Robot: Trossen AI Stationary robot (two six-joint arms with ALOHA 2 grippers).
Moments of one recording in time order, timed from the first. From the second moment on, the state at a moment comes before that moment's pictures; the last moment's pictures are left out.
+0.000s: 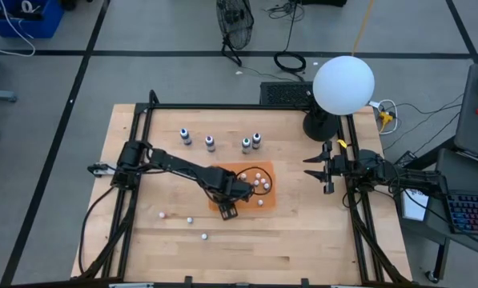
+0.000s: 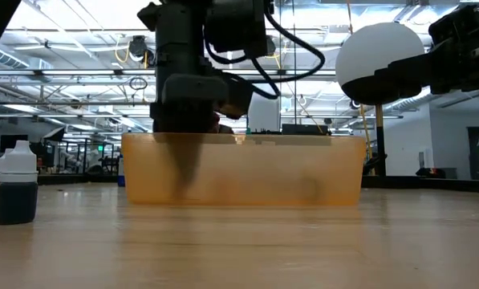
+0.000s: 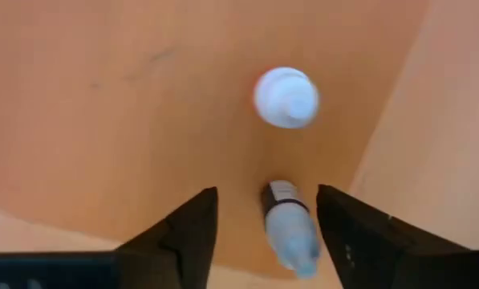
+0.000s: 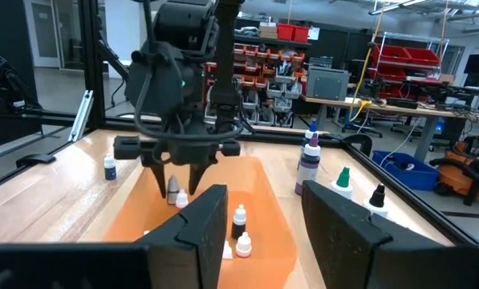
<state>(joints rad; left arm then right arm) -0.15 2.03 1.46 -0.90 0.02 -0.52 -0.13 0.01 0.01 0.02 -0.10 -0.09</state>
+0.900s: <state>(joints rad) -0.41 1.64 1.41 -1.17 -0.24 -0.96 -0.13 0.01 0.01 0.03 -0.10 -0.09</state>
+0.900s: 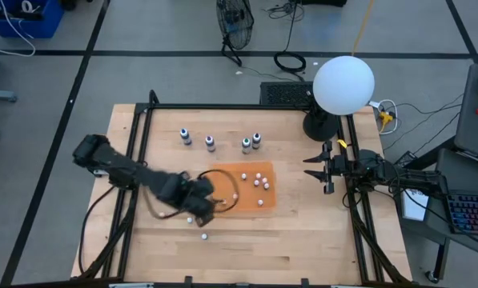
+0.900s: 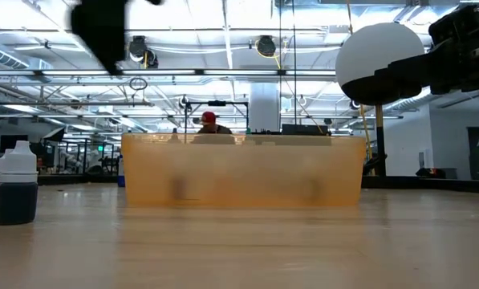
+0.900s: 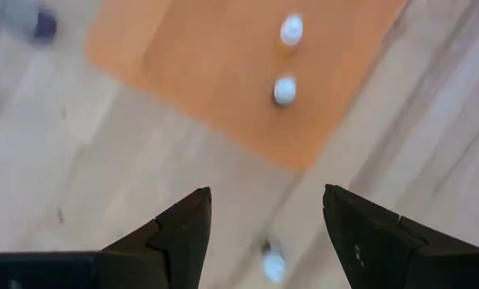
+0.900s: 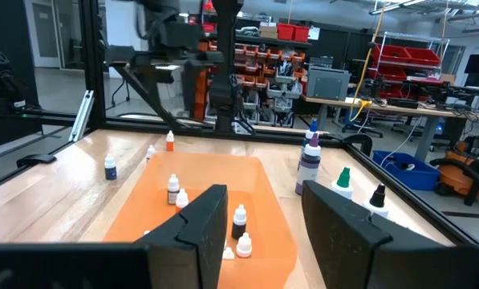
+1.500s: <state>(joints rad) -0.72 1.38 0.84 -1.04 -0.16 -1.92 -0.13 0.01 0.01 0.03 -0.10 -0.09</state>
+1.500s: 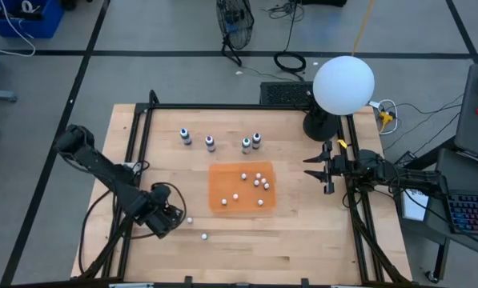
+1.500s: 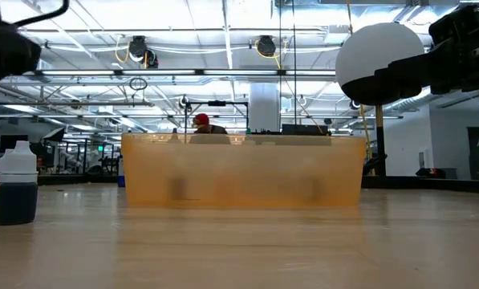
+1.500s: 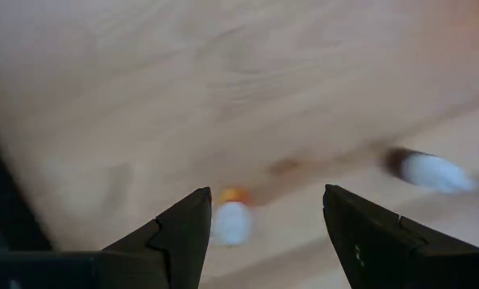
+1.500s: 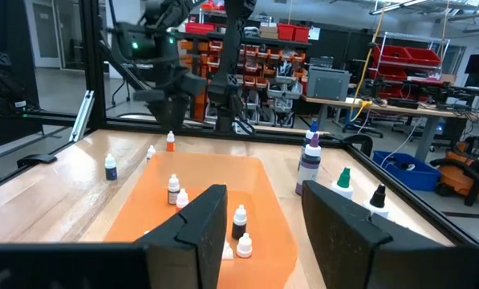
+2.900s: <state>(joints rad) -0.76 1.39 0.69 -0.83 -0.05 -2.01 -0.13 0.01 0.01 0.04 -0.10 -0.09</state>
